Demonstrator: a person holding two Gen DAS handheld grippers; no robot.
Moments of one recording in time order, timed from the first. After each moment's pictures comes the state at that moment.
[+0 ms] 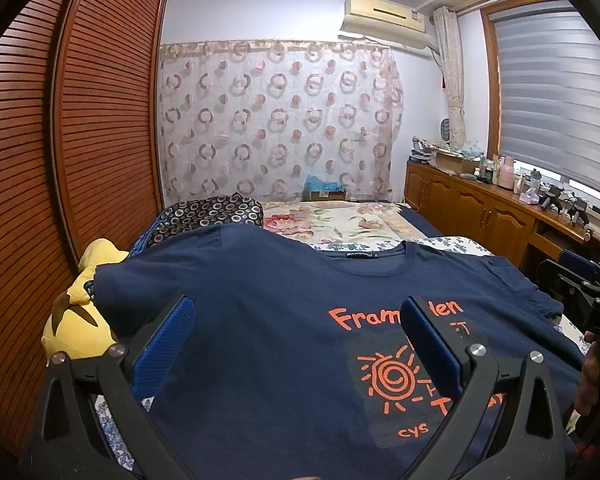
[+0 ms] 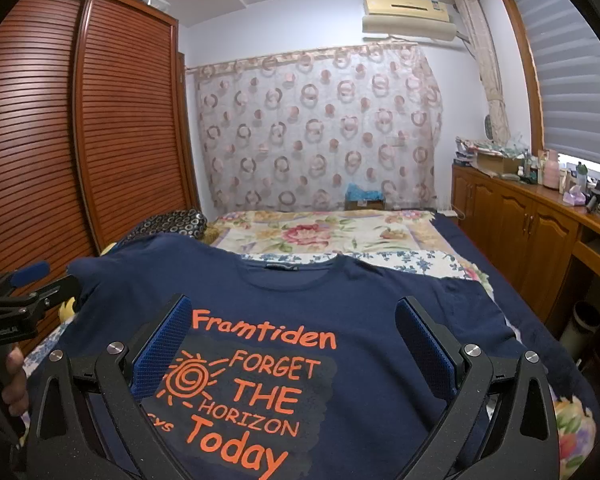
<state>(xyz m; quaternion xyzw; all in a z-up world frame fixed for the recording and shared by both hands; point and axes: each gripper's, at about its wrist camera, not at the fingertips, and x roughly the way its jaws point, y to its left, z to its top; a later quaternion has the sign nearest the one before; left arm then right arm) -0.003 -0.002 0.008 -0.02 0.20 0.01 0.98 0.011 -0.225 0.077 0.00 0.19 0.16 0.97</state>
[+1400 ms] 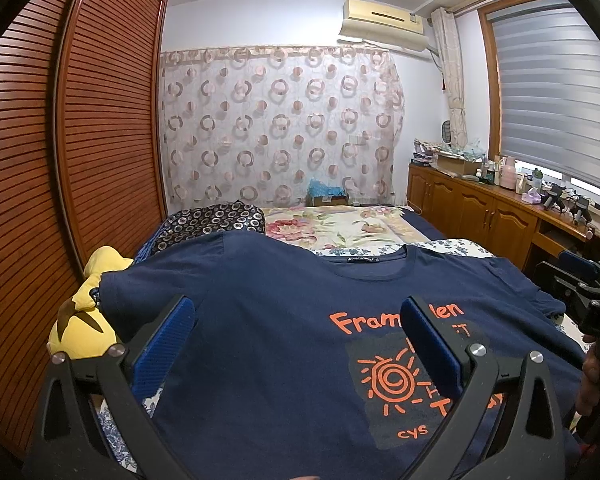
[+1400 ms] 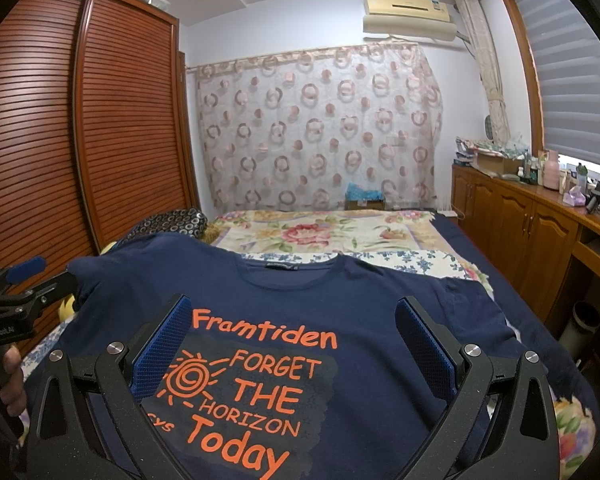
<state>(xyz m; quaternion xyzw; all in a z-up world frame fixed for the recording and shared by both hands) -0.007 0.007 0.015 -0.02 0.19 0.01 0.98 0.012 -0.224 0.075 0.00 0.19 0.16 0.97</state>
